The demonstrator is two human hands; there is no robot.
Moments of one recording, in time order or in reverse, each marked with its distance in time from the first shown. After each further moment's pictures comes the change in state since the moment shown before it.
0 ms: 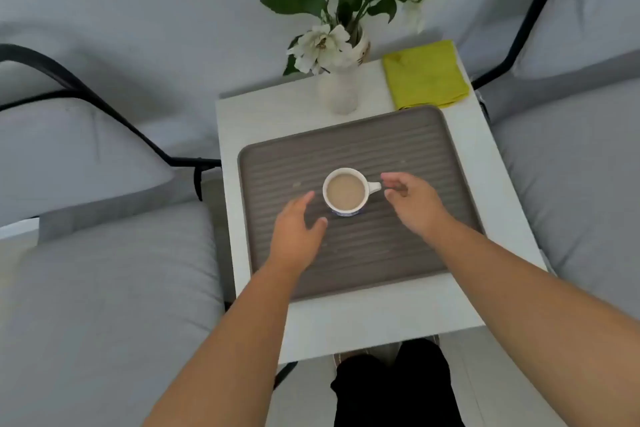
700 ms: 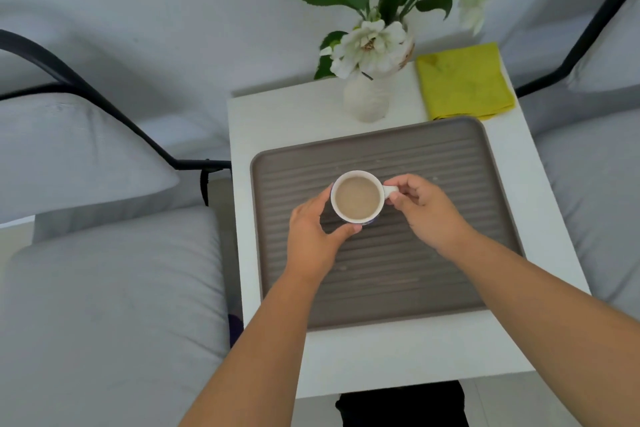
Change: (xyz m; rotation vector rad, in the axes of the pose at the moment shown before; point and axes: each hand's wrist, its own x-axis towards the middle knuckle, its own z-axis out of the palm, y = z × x) left_hand 0.039 -0.012 0.008 -0.184 0.093 0.143; right_hand 0.026 -0.019 0.021 0.076 -0.115 -0.108
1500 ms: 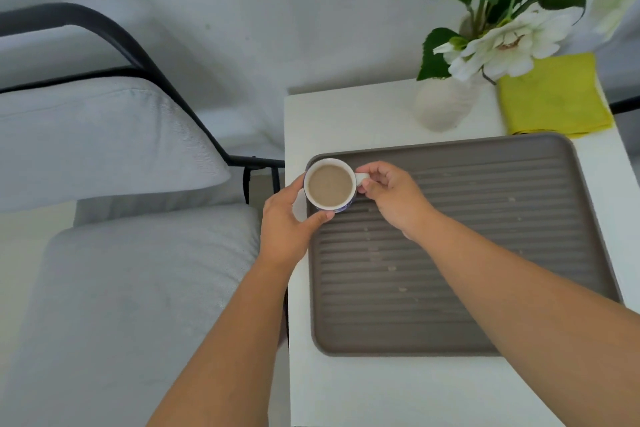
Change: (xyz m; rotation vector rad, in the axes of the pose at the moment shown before) left_hand 0.037 -0.057 -0.106 -0.020 0.139 0.029; right_hand 0.068 -0.048 0.126 0.064 -0.112 0.004
